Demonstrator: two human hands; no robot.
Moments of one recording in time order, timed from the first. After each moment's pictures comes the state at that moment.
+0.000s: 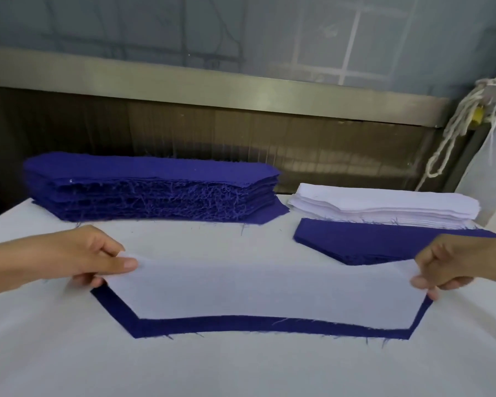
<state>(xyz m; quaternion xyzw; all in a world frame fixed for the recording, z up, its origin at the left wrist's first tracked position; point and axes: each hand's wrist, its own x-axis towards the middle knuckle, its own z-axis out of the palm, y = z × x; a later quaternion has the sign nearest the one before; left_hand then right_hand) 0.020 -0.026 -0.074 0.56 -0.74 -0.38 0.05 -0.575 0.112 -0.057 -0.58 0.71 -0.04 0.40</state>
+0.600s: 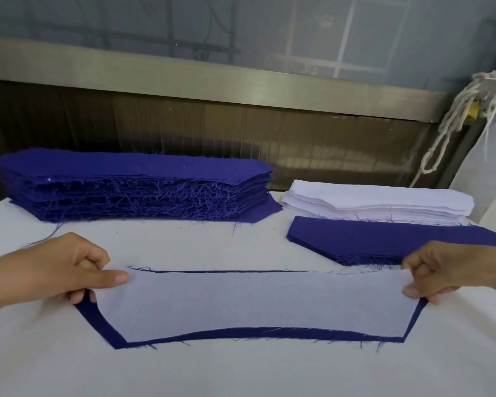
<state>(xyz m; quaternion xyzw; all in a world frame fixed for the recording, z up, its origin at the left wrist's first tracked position) 0.010 -0.018 -0.091 0.58 -0.74 -0.33 0.10 -0.559 0.118 -0.062 -0.58 0.71 -0.03 0.40</state>
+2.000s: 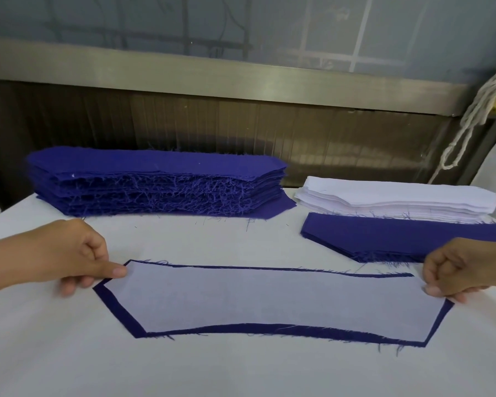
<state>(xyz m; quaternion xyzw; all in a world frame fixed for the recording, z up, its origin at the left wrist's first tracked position) 0.030 -0.019 -0.068 0.64 -0.71 -0.27 0.02 -0.614 0.098 -0.095 -0.57 0.74 -0.02 0.36</state>
